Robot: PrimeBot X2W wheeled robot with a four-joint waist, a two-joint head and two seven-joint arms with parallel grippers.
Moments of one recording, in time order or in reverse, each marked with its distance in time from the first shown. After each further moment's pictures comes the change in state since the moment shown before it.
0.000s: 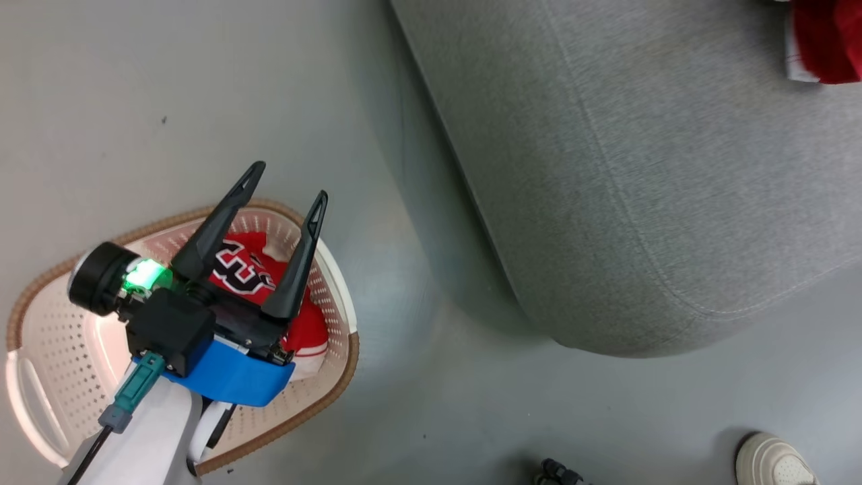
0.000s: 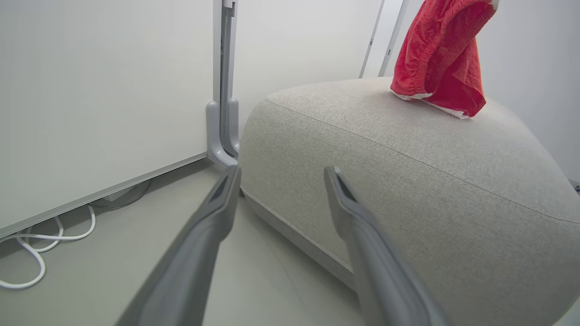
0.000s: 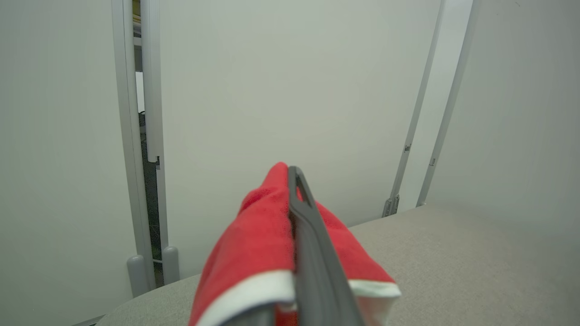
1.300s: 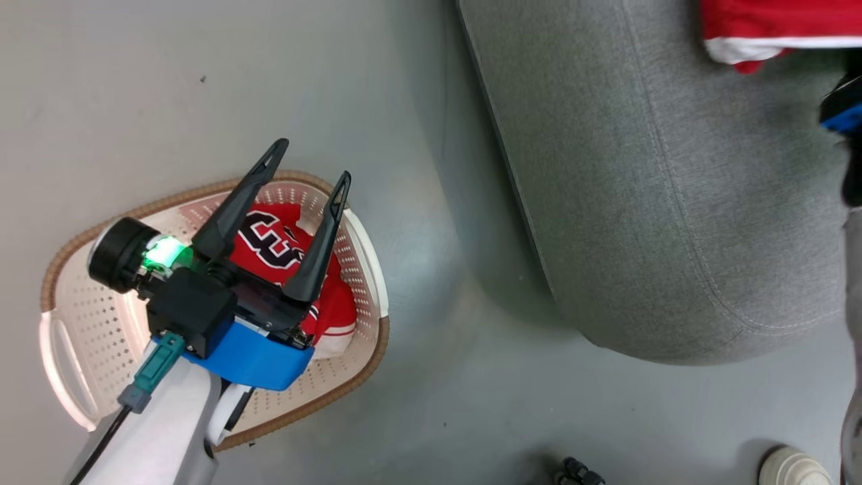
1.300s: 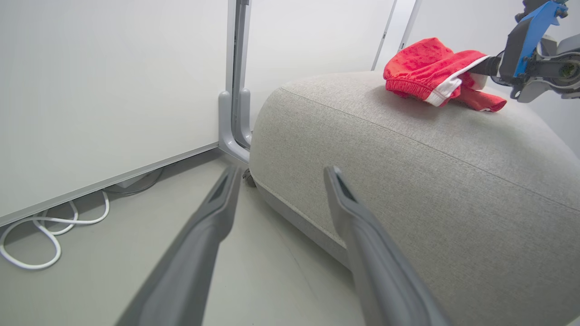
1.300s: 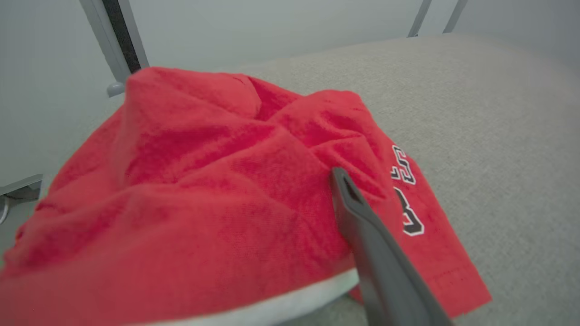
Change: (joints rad) left arm -0.076 -0.006 -0.050 -0.002 -0.008 0.007 0.004; right arm 0.033 0.070 -0.095 0.556 -0.145 0.000 -0.113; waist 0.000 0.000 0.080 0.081
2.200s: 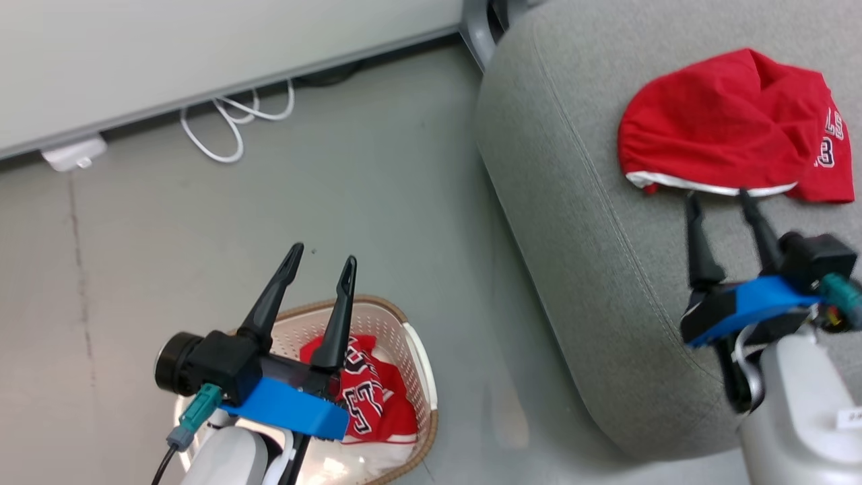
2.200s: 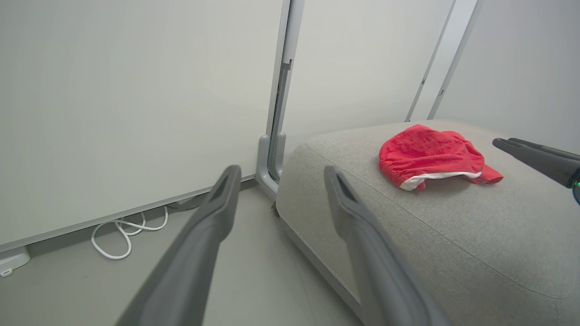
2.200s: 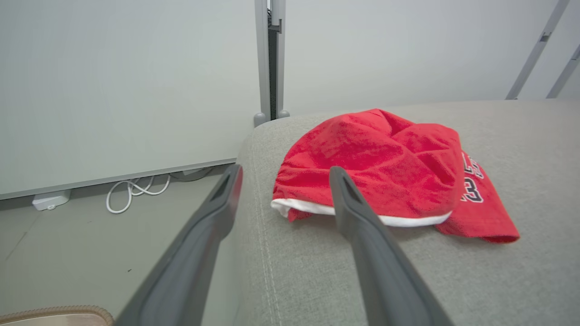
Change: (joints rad) left arm 0.195 -0.210 0.105 0.157 -0.057 -0.003 -0.003; right arm 0.608 0.105 0.328 -0.486 0.033 0.000 -0.005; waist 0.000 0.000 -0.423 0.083
